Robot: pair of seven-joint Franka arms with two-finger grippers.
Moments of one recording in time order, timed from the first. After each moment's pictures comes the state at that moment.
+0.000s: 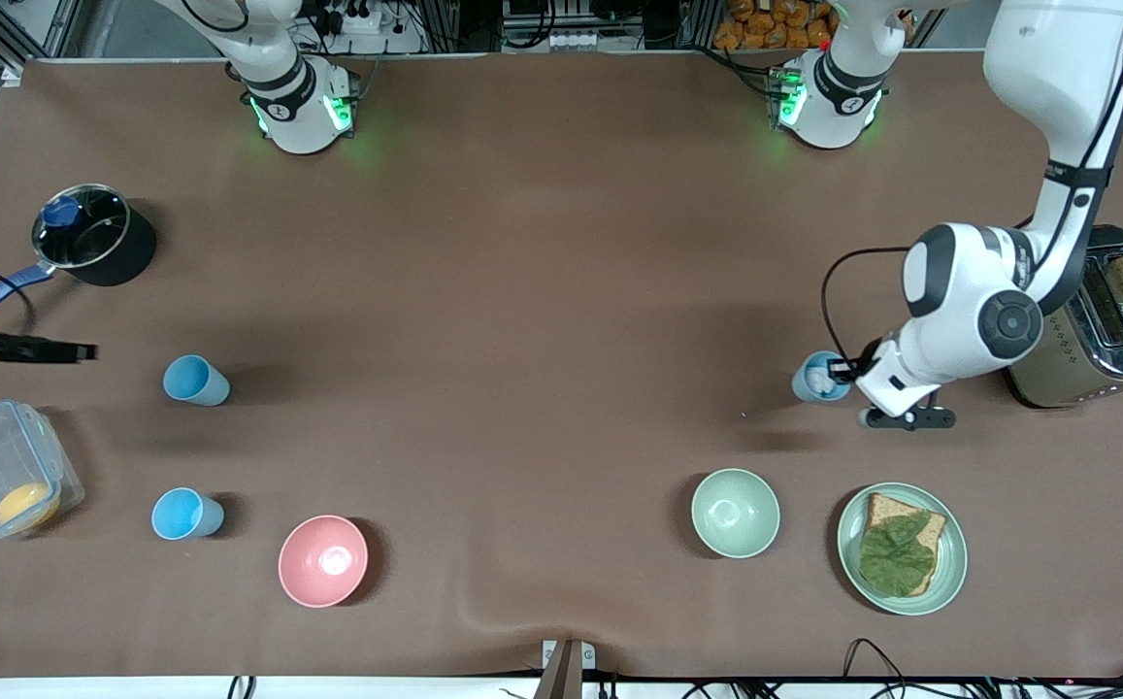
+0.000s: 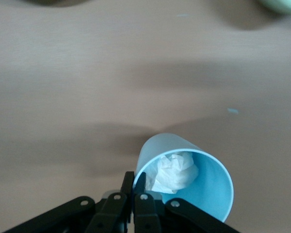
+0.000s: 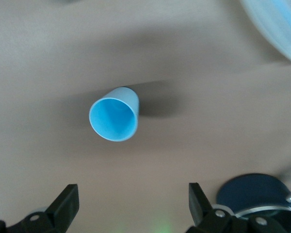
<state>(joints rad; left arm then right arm) 0.00 0.36 -0.19 -1.96 -0.07 2.22 -0.10 -0.19 0.51 -0.10 -1.45 0.11 1.57 -0.17</state>
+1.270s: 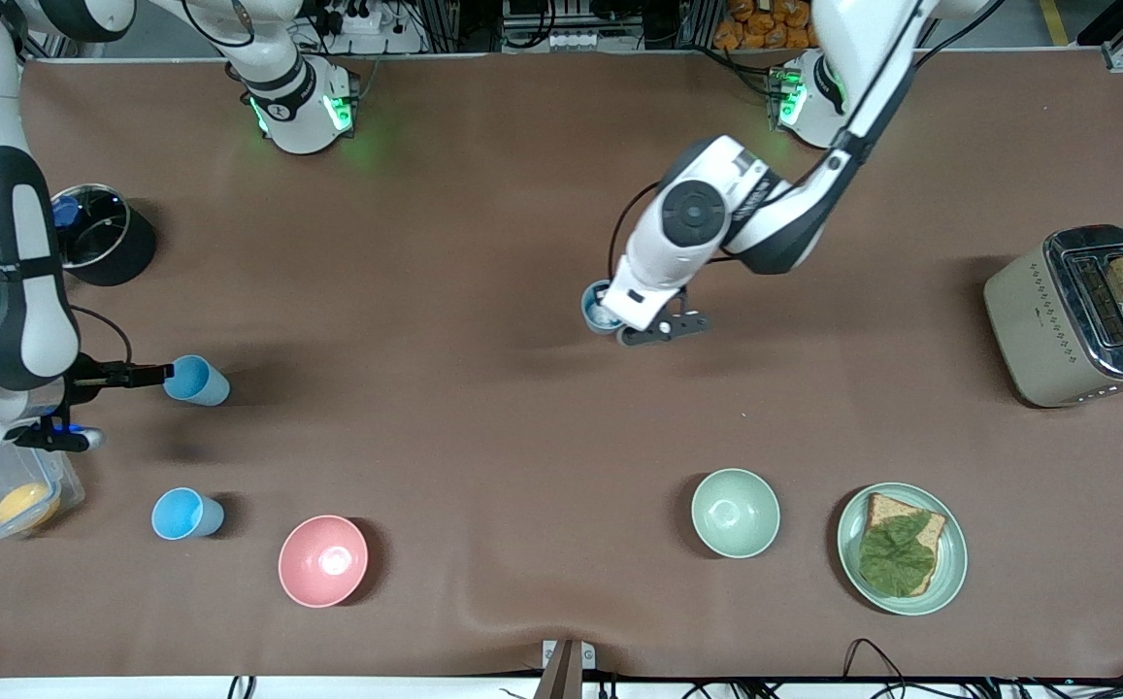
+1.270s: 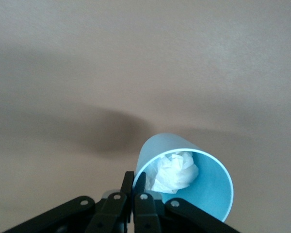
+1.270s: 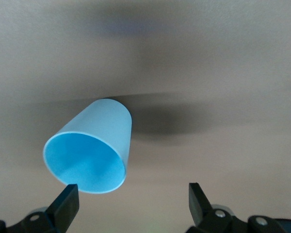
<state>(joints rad) -0.36 0.47 -0.42 -1.82 0.02 2.23 -0.99 -0.18 0.62 -0.11 -1.59 0.10 1.76 -0.24</state>
